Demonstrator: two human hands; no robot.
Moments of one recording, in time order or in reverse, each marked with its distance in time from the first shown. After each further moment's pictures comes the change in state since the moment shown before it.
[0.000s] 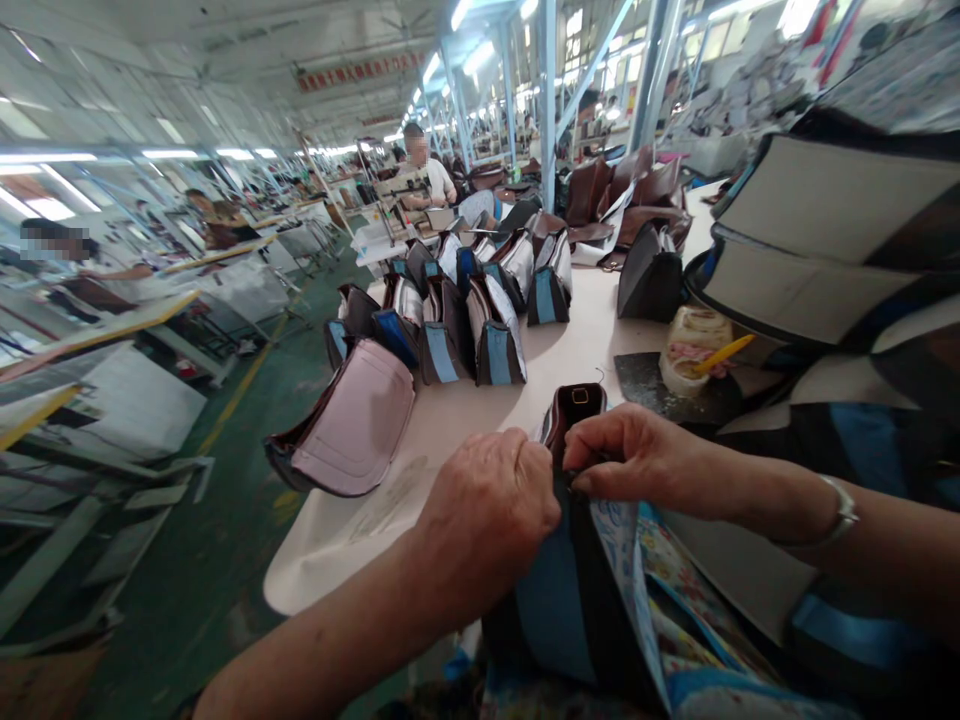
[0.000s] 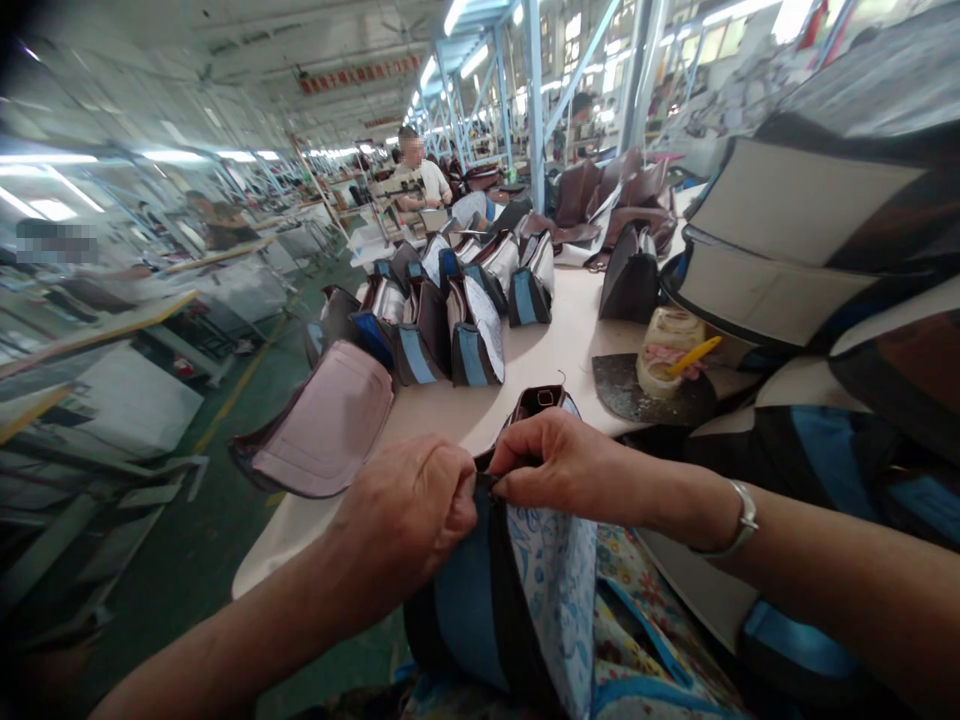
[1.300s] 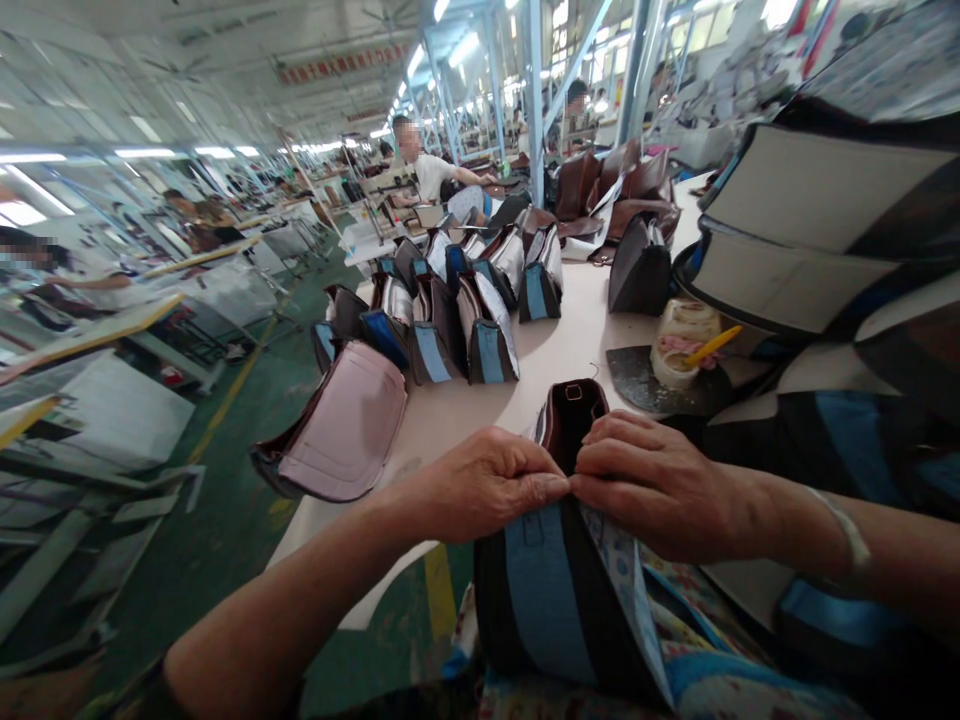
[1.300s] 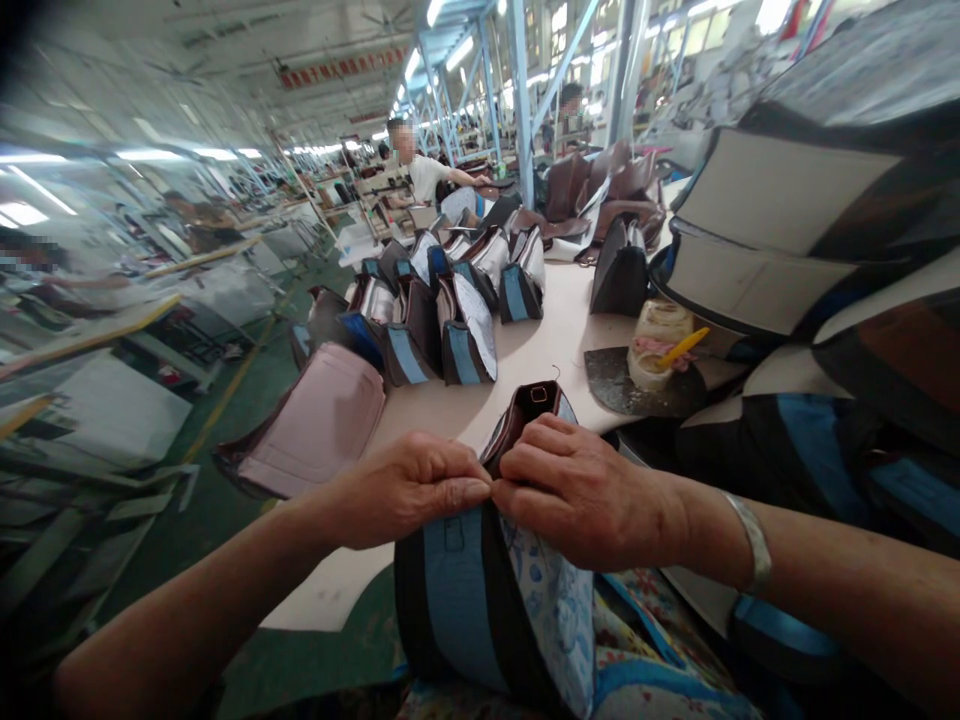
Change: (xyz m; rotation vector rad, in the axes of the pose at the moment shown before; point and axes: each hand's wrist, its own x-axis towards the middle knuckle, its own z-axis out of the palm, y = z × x) left_hand 0.031 -0.032 0.005 -1.105 -0.664 -0.145; right_hand -0.022 0.022 -0.006 -1.055 0.194 -0.914
